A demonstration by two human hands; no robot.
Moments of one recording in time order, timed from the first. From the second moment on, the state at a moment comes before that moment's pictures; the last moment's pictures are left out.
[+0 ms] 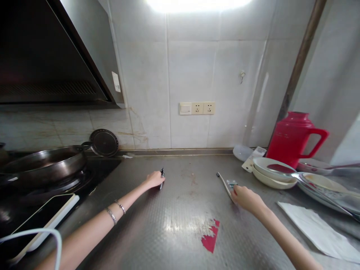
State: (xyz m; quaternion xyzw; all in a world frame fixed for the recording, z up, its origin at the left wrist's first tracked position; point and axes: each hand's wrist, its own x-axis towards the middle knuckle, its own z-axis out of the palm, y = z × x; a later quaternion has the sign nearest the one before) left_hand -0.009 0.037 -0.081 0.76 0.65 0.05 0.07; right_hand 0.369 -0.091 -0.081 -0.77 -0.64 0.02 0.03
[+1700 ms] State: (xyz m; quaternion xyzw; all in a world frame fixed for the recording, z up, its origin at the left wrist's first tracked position) left_hand -0.054 0.000 -0.071 0.74 0.66 0.11 -0.03; right_hand 0.136 -0.042 -0.072 -0.63 -0.78 0.00 0.01
